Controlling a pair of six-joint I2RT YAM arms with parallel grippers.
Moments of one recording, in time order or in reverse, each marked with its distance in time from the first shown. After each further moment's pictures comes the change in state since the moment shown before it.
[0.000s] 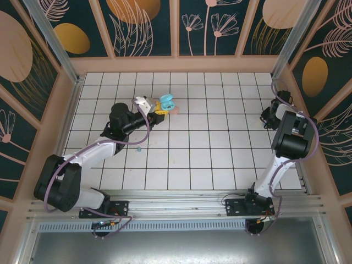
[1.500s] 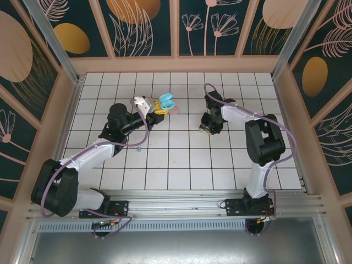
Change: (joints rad) left arm -0.010 -0.048 -0.003 -0.012 -0.011 0.000; right arm 0.719 -0.084 0.023 -0.263 -0.123 0.277
